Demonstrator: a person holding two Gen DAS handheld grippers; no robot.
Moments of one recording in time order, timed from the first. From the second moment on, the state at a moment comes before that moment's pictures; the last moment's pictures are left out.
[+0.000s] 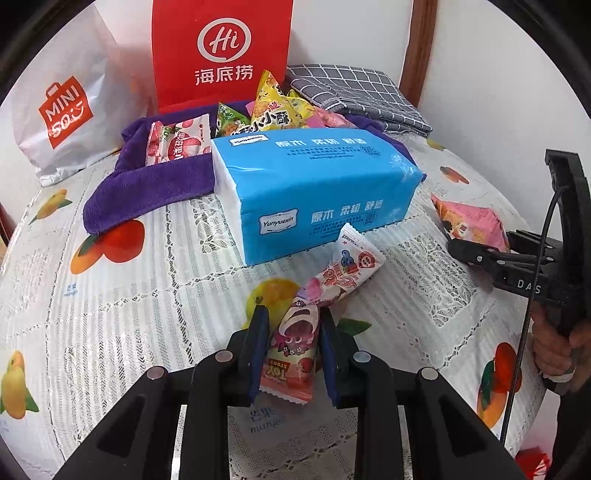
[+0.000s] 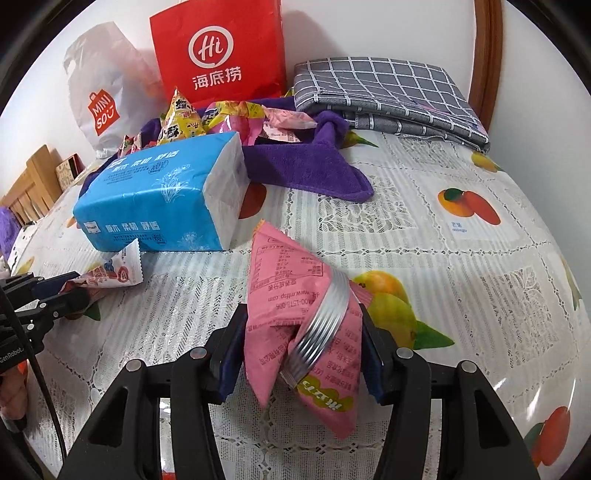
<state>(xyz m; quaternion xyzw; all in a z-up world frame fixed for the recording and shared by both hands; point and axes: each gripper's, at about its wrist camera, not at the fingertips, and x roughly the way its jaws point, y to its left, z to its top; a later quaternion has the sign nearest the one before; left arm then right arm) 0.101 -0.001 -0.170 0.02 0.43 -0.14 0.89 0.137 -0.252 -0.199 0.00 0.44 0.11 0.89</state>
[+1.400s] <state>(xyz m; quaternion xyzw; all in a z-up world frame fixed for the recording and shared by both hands) 0.088 0.003 -0.067 -0.02 0.38 -0.16 0.91 0.115 -0.239 -0.079 0.03 0.36 0.17 0.92</state>
